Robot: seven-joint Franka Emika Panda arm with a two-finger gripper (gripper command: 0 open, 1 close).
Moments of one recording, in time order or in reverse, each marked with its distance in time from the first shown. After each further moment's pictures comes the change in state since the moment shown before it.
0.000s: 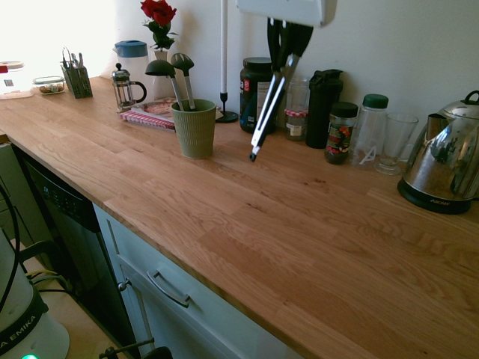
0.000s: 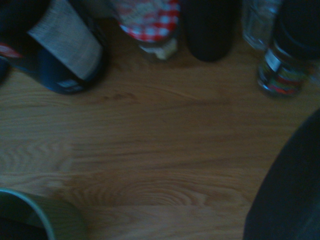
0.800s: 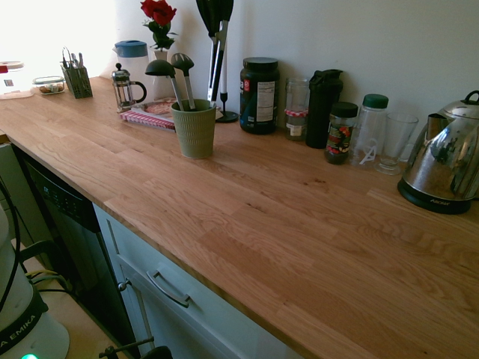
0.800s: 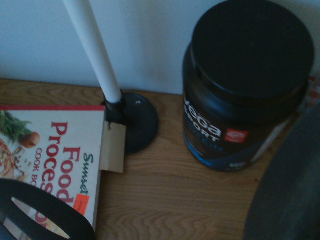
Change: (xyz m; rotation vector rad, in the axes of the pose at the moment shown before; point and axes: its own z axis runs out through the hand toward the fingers) arm -0.117 -0.166 0.048 0.094 0.113 -0.116
